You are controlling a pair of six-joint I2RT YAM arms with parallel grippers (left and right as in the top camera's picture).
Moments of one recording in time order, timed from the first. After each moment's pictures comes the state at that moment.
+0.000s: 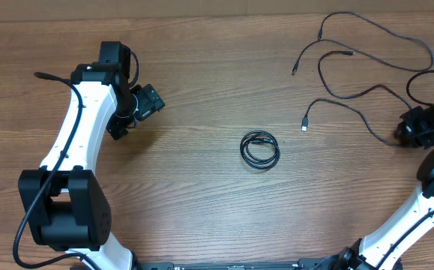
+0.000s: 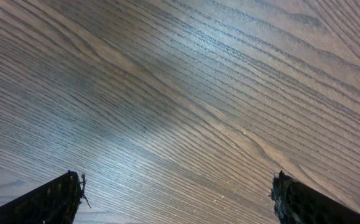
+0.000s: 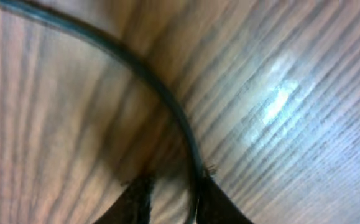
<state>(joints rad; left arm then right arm) -0.03 1.82 1.49 -1.08 0.08 -0.67 -0.58 2.23 1.69 -1.10 -0.02 0.51</state>
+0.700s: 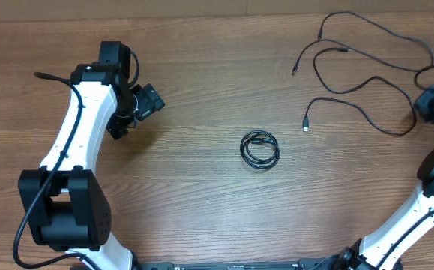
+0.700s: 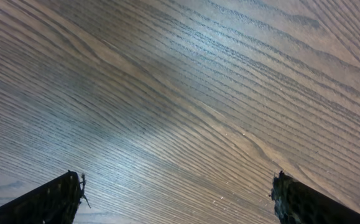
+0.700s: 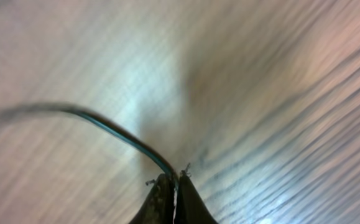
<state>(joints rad) -0.03 1.82 1.49 -1.08 0.08 -0.67 -0.59 2.24 1.85 -0.91 0.04 0.23</state>
